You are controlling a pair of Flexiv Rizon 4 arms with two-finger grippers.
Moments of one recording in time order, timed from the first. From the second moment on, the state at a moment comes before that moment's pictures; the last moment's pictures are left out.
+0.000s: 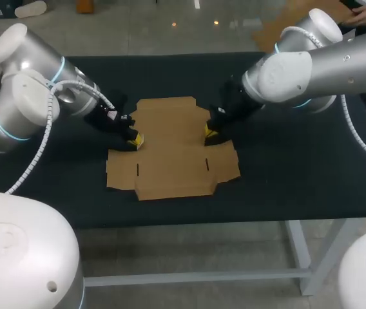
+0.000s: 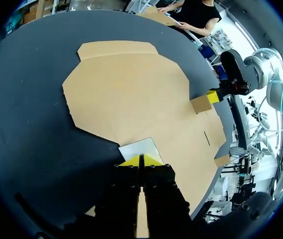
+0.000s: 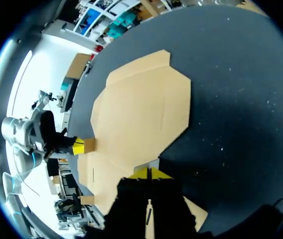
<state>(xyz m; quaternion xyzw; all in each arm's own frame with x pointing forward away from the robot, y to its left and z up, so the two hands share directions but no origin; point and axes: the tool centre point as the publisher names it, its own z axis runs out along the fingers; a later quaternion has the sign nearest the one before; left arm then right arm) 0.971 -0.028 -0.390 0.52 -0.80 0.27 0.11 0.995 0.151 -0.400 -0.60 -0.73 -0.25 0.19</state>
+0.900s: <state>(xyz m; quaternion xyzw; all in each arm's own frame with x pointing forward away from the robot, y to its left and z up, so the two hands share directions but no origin) 0.972 -0.044 -0.398 0.53 -0.81 0.25 0.09 0.992 0.163 -0.407 -0.61 -0.74 -0.23 0.17</state>
